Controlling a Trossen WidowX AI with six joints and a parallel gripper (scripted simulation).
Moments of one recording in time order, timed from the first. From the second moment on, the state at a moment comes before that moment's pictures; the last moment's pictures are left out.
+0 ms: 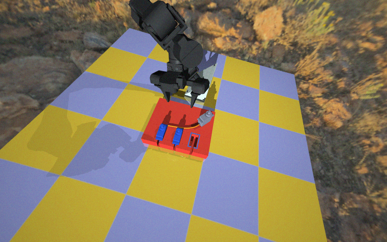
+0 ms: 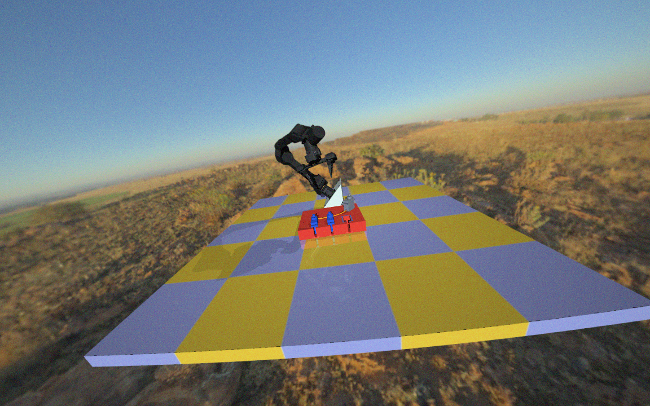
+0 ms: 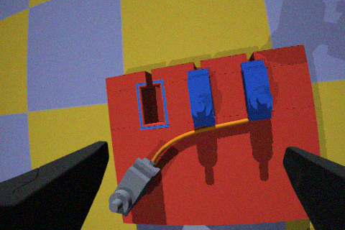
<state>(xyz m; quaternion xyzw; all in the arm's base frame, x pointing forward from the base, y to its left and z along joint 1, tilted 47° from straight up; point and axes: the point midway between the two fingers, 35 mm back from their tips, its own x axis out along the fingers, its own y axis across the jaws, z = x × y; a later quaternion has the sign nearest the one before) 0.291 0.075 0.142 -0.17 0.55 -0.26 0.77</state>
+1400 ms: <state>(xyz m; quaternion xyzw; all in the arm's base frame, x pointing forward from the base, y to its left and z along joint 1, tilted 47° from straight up) 0.237 0.071 -0.015 -0.02 0.53 -0.52 0.67</state>
